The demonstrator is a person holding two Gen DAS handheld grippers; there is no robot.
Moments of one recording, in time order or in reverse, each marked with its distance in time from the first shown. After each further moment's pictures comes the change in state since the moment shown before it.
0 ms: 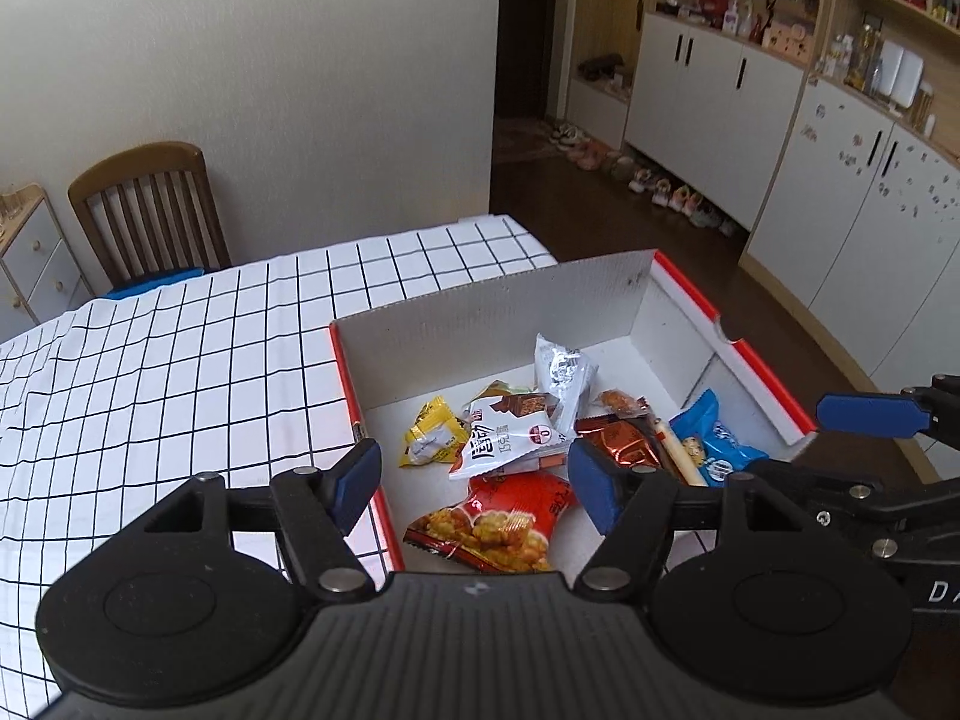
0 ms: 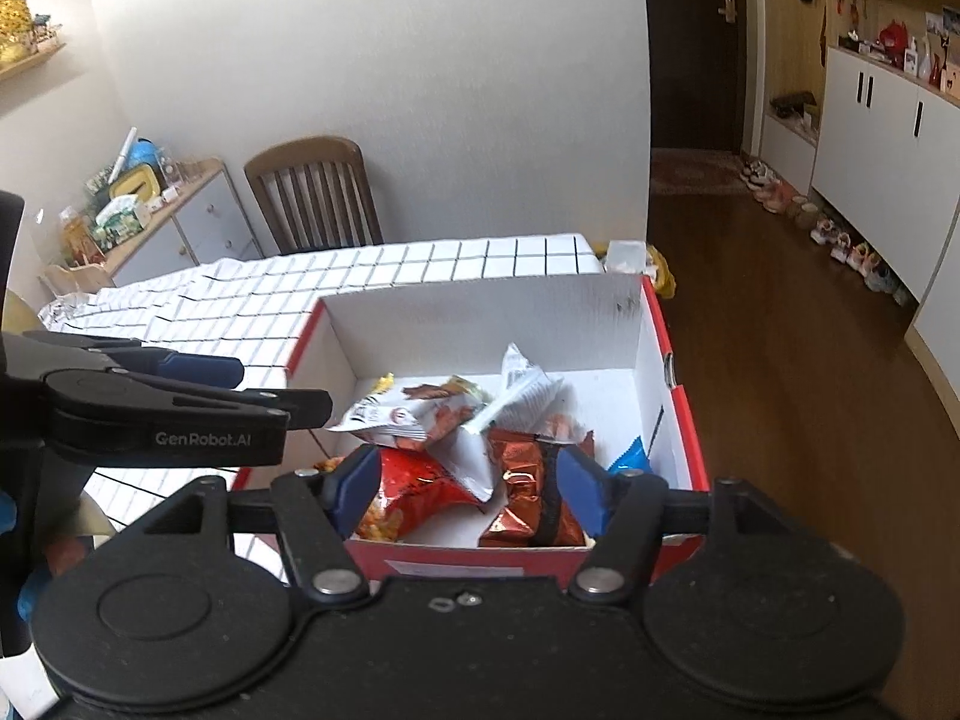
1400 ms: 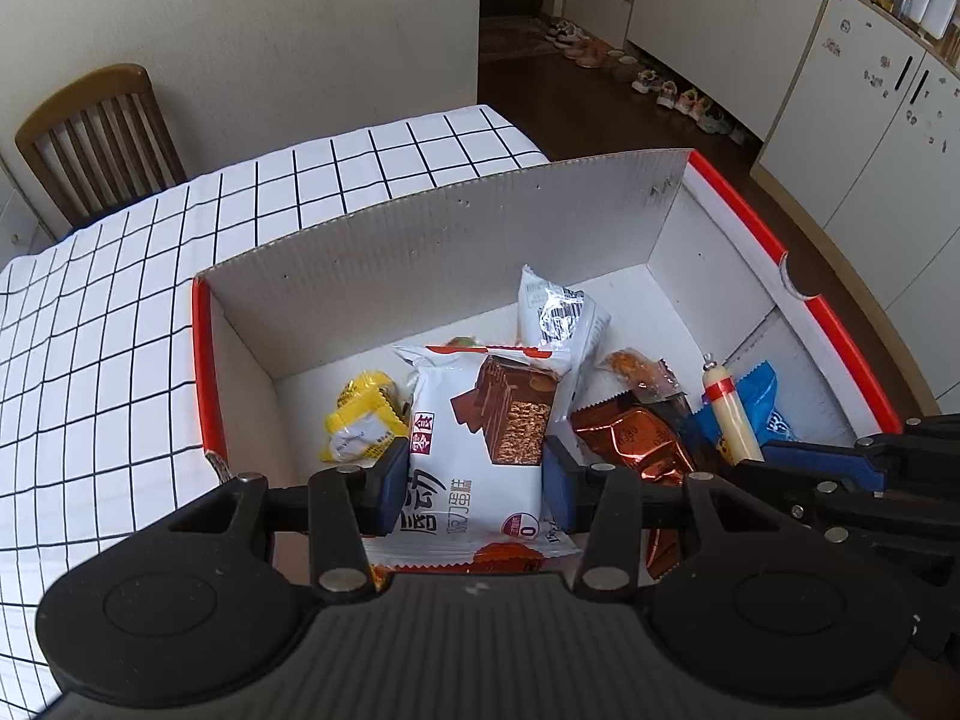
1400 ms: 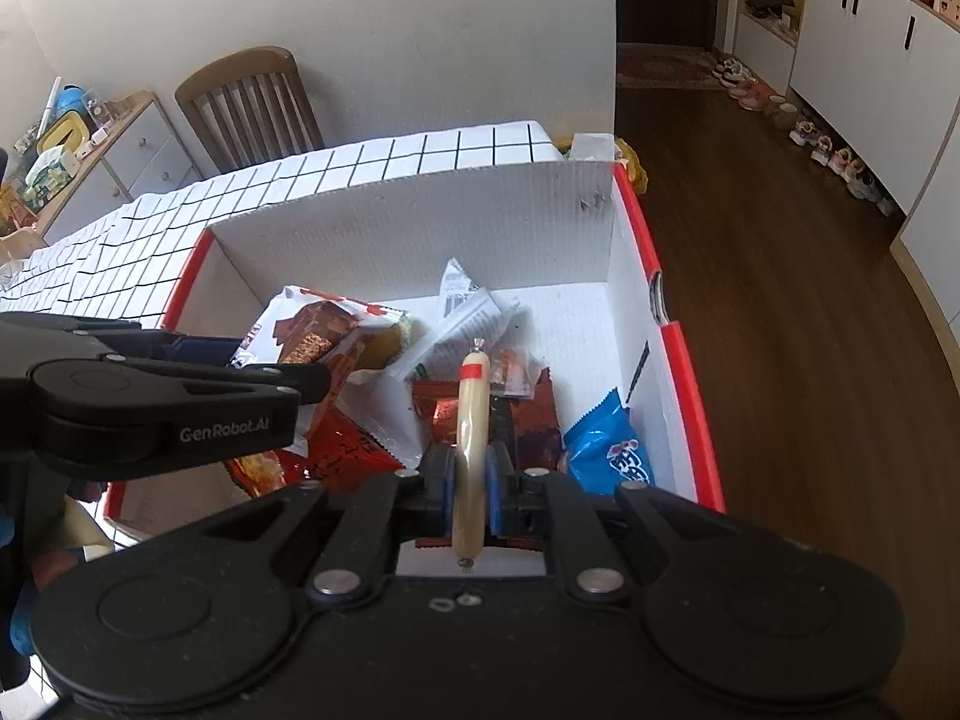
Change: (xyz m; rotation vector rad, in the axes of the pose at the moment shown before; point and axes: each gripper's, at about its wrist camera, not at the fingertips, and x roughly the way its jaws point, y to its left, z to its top) left arm 0.121 -0.027 0.020 0.024 0.225 0.005; right arm 0.081 -0.032 0.009 0.069 0.228 -0.062
